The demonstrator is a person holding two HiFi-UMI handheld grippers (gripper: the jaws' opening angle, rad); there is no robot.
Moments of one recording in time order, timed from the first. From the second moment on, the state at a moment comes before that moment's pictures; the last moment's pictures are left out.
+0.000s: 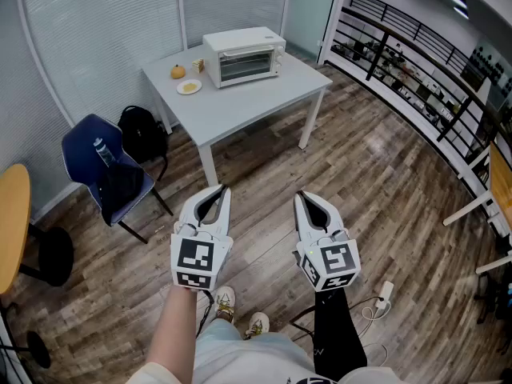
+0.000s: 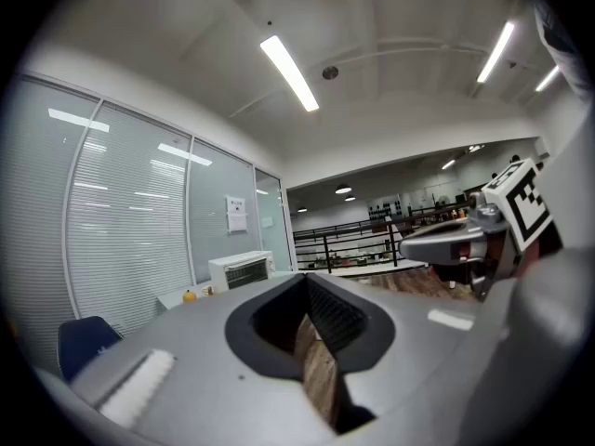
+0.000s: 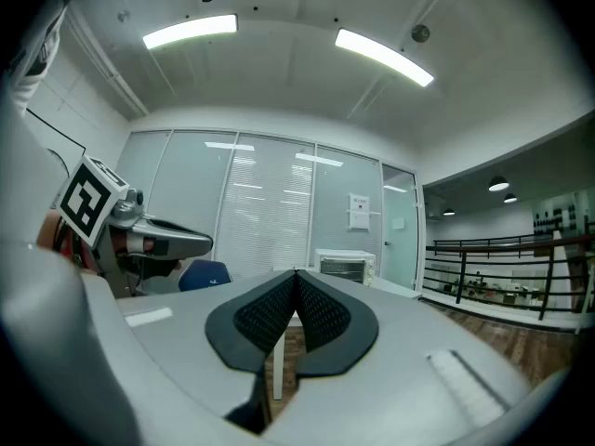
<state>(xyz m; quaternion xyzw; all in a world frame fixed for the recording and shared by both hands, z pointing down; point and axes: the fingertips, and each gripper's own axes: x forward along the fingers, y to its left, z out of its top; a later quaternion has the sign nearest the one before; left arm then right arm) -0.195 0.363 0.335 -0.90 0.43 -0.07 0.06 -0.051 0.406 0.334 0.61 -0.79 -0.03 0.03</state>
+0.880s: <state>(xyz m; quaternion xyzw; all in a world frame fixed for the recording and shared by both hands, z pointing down) -0.235 0.348 0.311 -0.90 0.41 -0.06 0.08 -0.085 0.402 0.306 0.63 -0.78 -0.03 -0.01</state>
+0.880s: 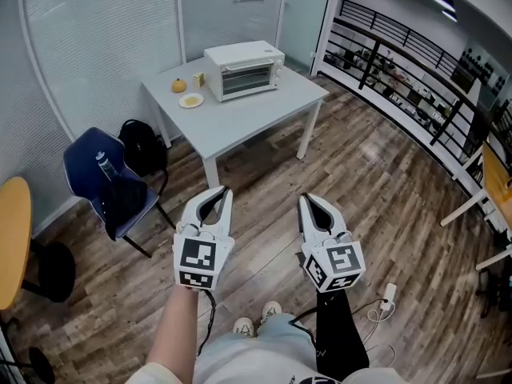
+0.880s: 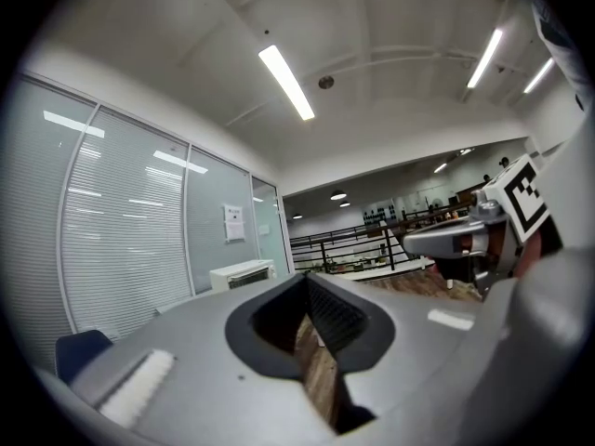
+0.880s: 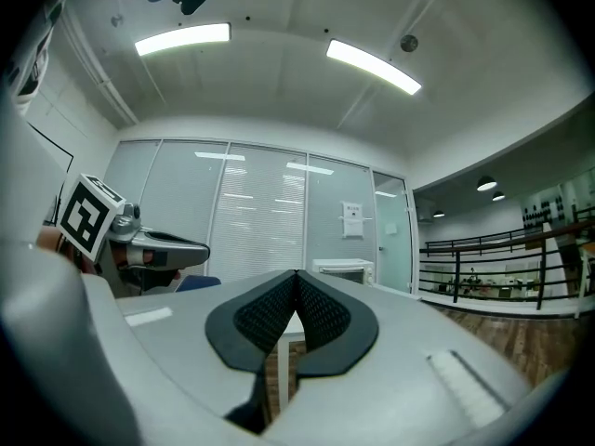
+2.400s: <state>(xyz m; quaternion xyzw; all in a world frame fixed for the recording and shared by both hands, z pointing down) -0.089 0.047 0.310 -0.88 0.47 -0.07 0.08 0.076 0.089 0.301 0.59 -0.81 -0.04 -0.03</state>
